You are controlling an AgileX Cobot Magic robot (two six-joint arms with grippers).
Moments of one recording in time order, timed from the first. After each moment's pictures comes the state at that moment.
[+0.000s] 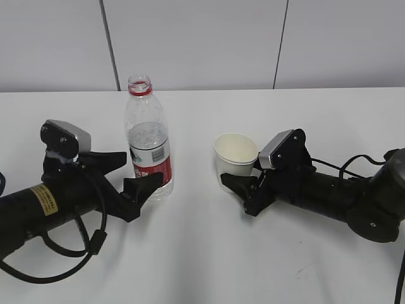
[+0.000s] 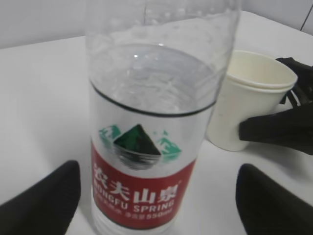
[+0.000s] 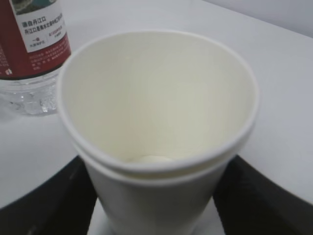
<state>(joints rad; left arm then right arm) -0.35 1.95 -0.49 0.44 -1.13 -0.20 0.17 2.22 -0.82 -0.63 -1.07 0.05</state>
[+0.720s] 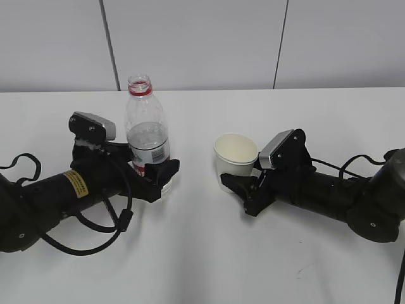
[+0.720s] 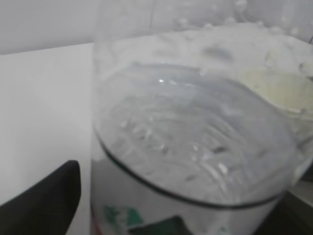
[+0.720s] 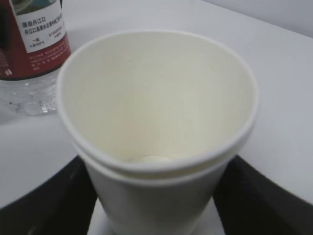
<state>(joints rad) -0.37 2.07 -0.67 0.43 -1.10 -0.25 0.17 2.22 -0.82 -0.63 -1.07 0.05</state>
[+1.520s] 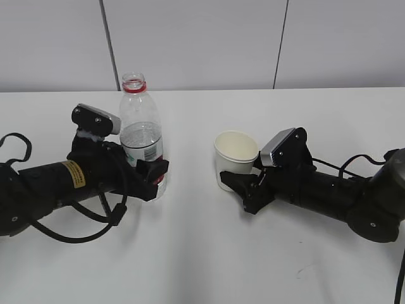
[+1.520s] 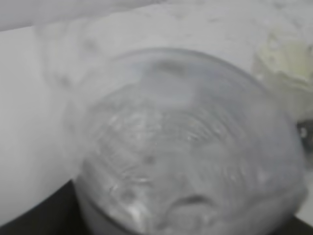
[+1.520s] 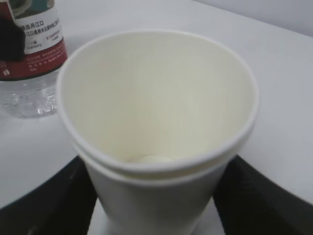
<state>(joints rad) -0.38 1.98 -0.69 0.43 -0.86 -0.25 0.17 2.22 -0.82 -0.63 -1.08 0.08</state>
